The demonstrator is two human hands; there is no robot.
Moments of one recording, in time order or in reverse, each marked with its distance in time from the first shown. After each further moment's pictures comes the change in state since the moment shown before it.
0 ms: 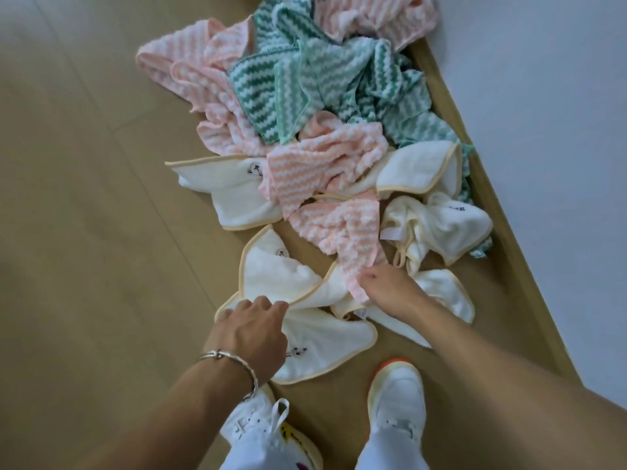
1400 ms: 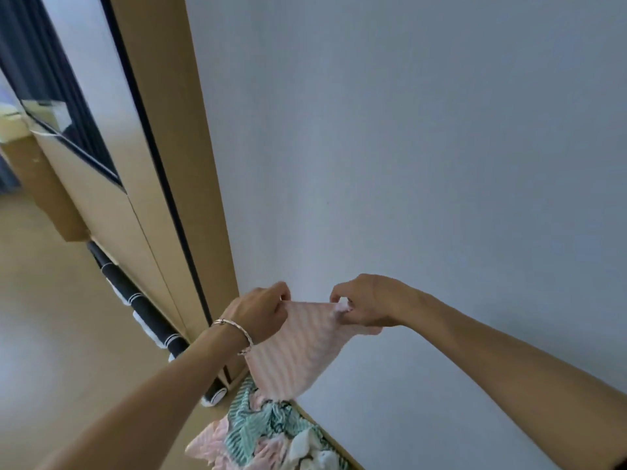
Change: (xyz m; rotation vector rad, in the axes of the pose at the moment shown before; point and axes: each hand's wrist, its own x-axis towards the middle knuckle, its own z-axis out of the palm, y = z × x) left_hand -0.615 0.249 -0.556 0.140 0.895 0.604; right_hand -0.861 -0.186 -0.420 -0.604 0.702 -0.399
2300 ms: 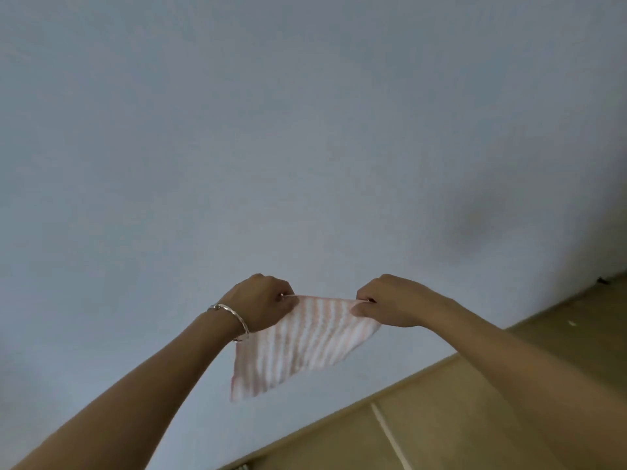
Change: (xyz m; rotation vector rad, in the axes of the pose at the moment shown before) left_hand -0.174 0.301 -0.003 0.041 -0.333 1.075; right_hand -0.451 -0.076 0.143 0.415 0.334 1.043
